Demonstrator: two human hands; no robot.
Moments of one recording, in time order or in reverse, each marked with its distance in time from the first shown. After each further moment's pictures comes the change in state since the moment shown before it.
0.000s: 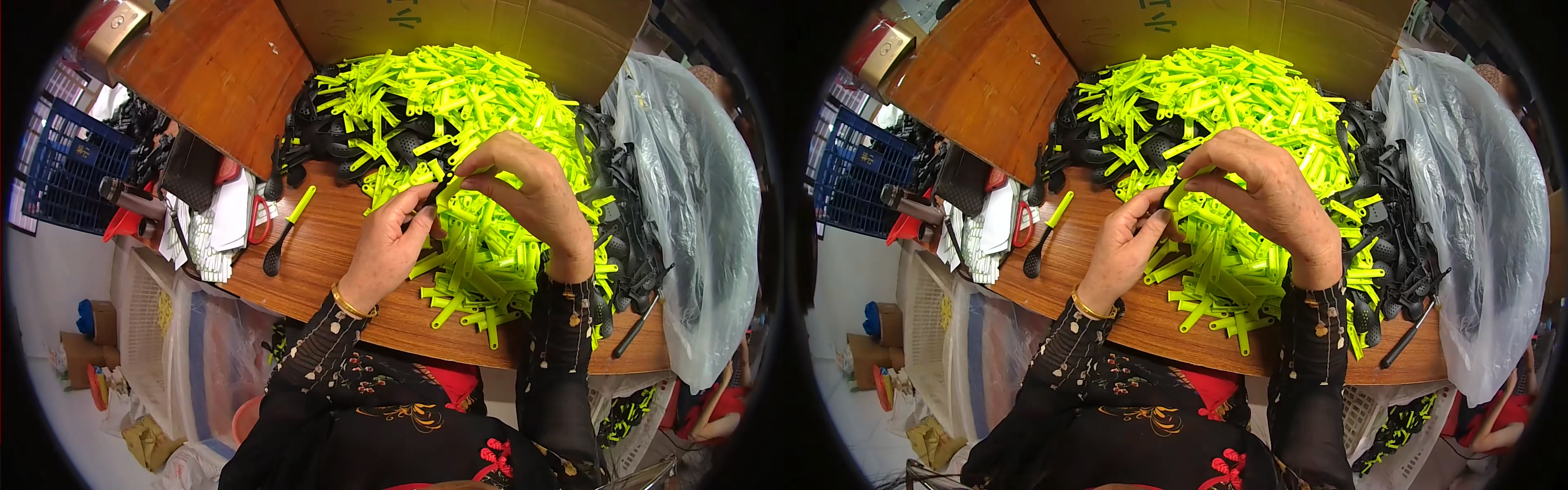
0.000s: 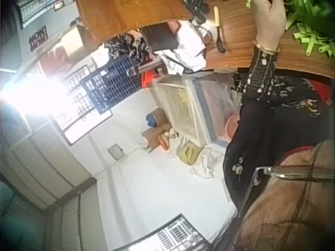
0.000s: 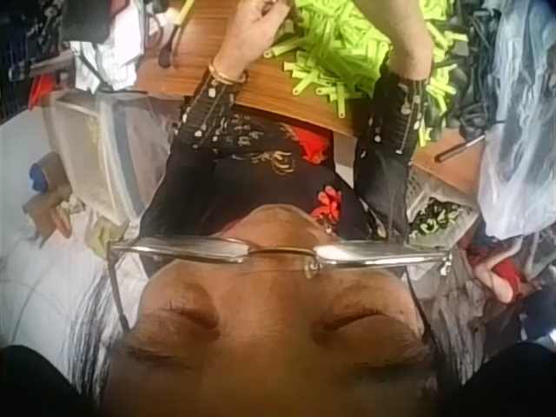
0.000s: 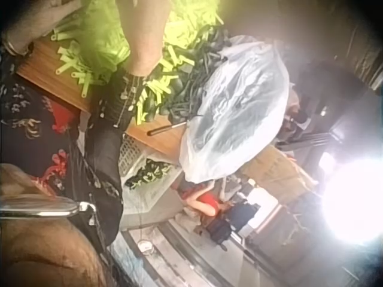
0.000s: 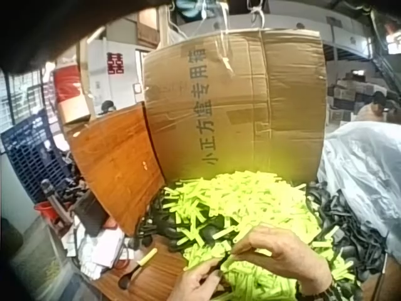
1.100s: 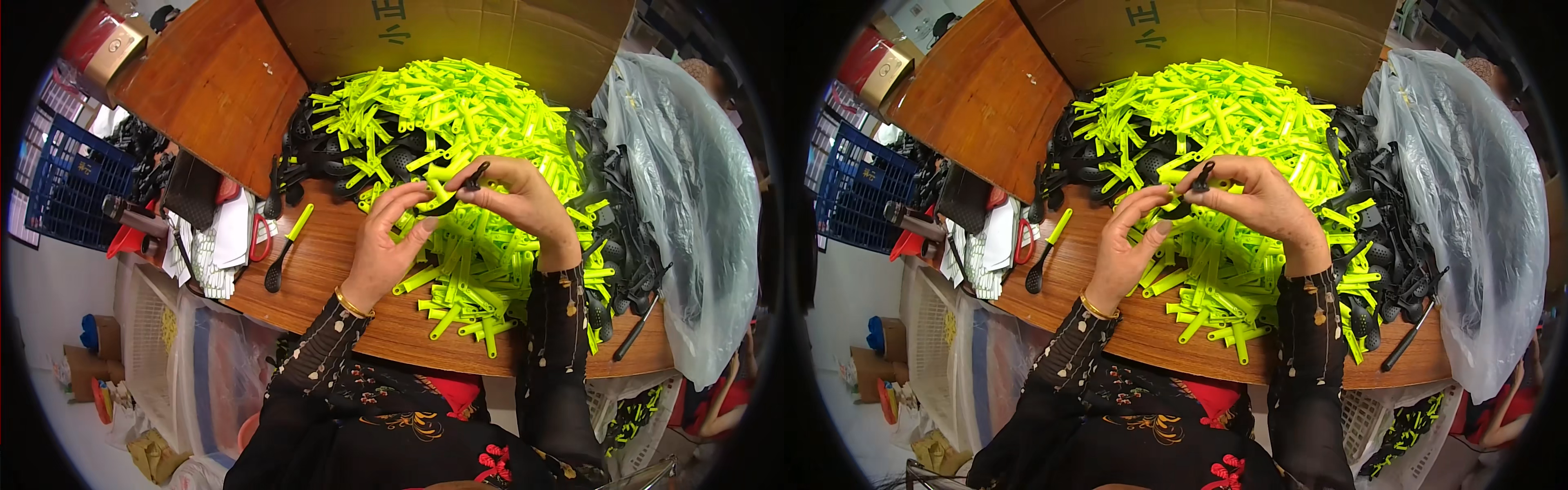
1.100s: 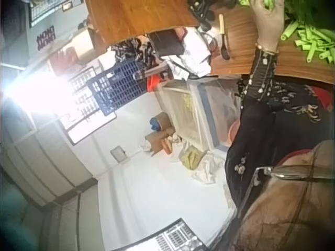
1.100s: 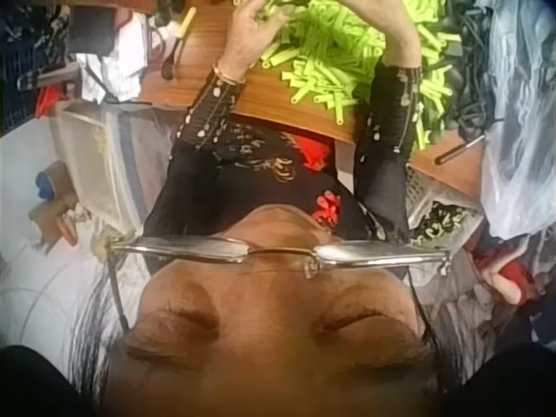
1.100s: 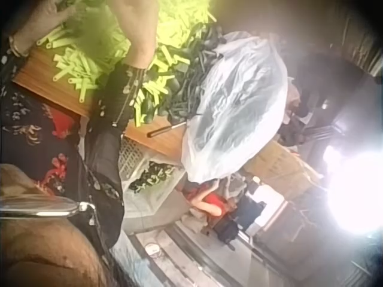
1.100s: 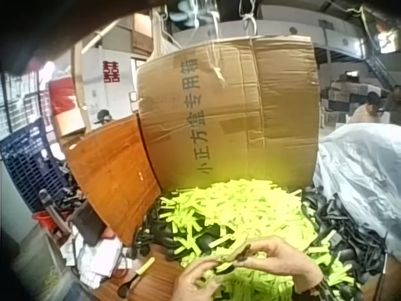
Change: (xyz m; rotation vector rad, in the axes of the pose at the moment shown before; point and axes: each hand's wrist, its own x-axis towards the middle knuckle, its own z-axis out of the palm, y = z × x) left_hand 0.018 -0.015 -0.008 0.373 0.126 0.326; right_hand -0.006 0.031 0.005 0.506 -0.122 0.275
